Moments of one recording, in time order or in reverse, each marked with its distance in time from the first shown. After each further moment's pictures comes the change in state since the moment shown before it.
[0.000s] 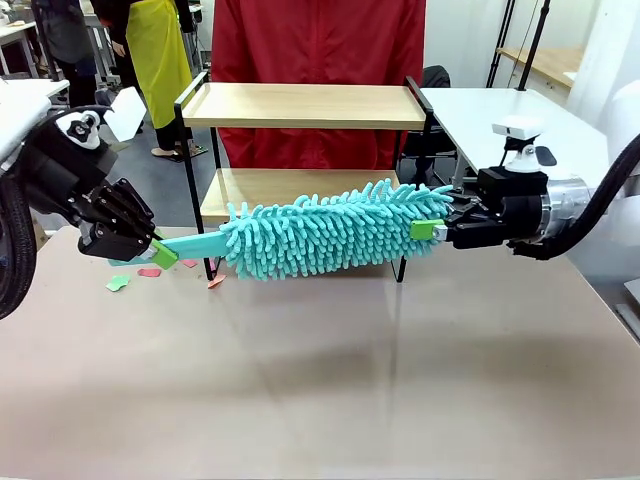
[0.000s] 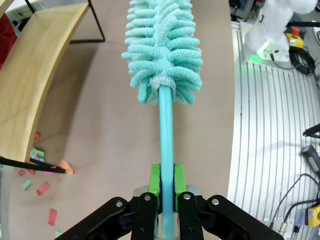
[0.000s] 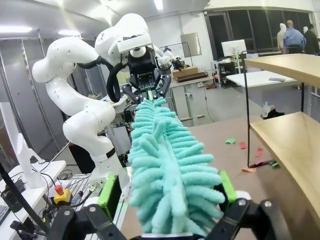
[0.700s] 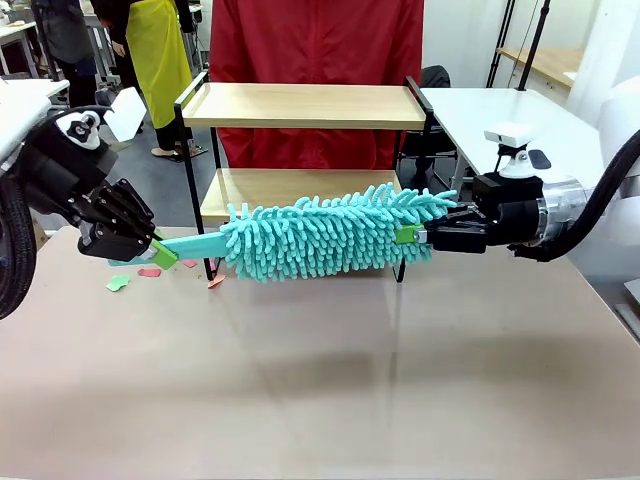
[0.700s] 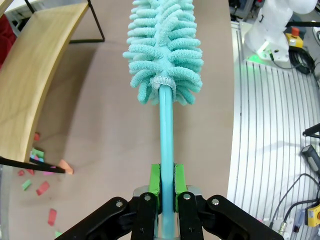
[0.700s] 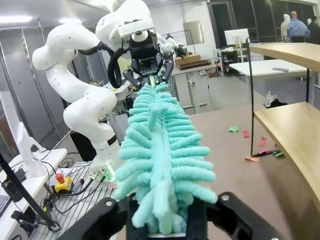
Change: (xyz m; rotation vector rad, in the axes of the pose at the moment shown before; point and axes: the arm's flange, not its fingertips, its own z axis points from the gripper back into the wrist) left arm 0.000 0.000 0.000 -0.002 0.001 0.000; right arm -0.005 0.001 -0.002 0.014 0.068 0.005
